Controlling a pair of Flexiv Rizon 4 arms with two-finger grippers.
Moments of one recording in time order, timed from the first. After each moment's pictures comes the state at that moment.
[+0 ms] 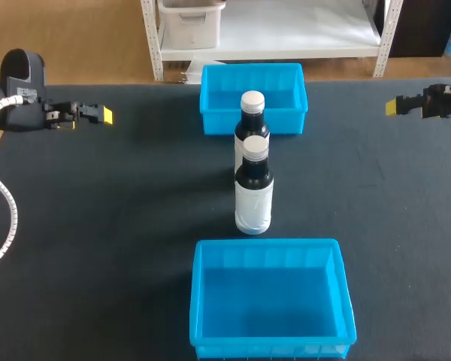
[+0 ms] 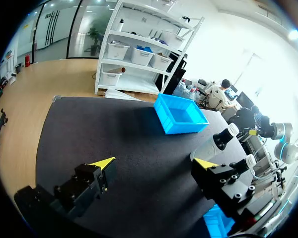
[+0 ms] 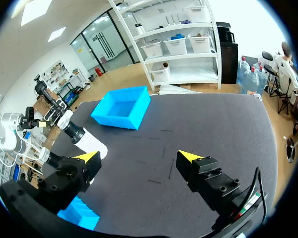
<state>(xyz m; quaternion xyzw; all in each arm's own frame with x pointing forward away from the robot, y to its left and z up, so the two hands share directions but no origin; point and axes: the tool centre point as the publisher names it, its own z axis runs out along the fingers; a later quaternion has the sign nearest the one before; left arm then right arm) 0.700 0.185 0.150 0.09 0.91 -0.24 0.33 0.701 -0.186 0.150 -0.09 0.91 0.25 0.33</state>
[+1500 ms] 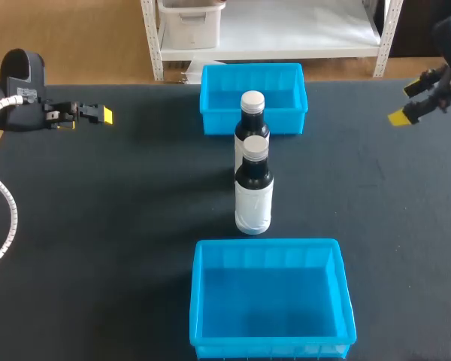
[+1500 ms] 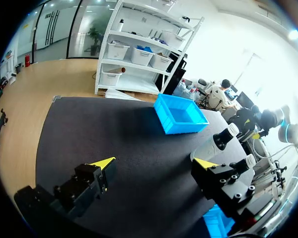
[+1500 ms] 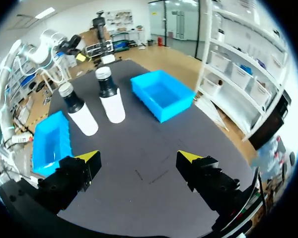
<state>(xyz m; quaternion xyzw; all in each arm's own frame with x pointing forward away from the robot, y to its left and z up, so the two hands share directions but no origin) 0.700 0.185 0.150 0.09 0.91 -0.24 0.33 0.695 -0.169 0.167 -0.48 0.81 0.21 0.28</state>
